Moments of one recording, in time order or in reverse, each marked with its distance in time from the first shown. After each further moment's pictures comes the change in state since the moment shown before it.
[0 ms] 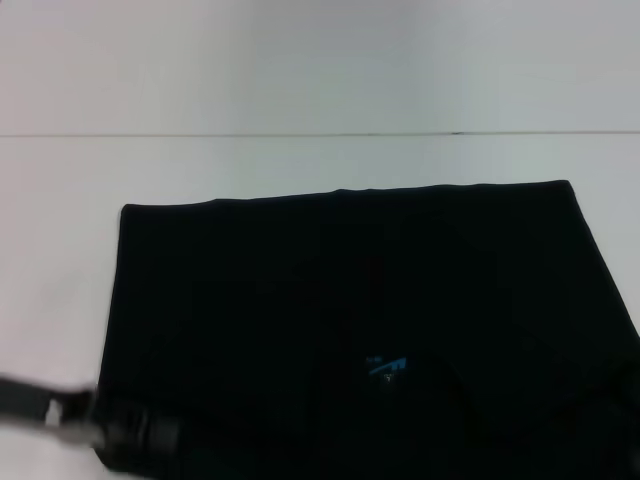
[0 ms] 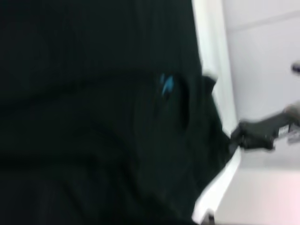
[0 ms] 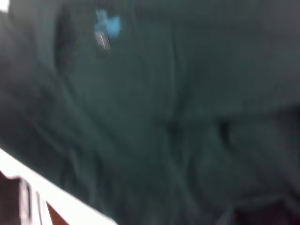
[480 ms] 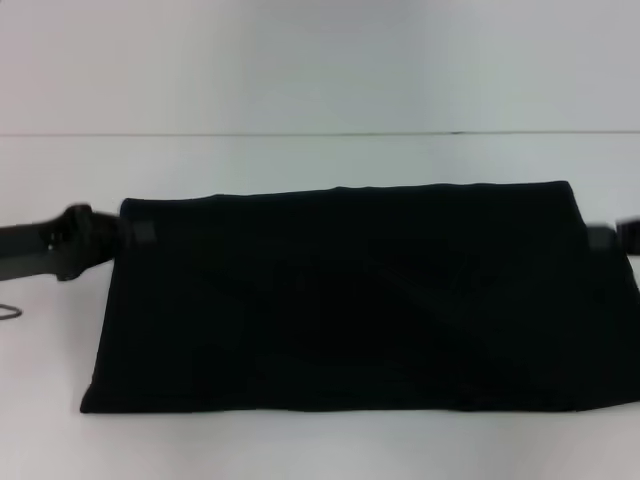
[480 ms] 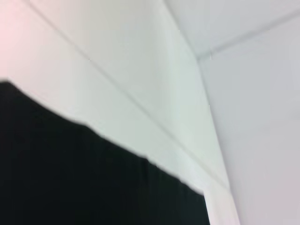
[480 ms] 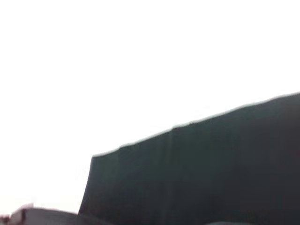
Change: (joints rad) left arm -0.058 -0.018 -0.363 -0.008 -0.053 -0.356 -0.038; right arm 0.022 -0.027 0.200 0.081 0.375 0.288 0.072
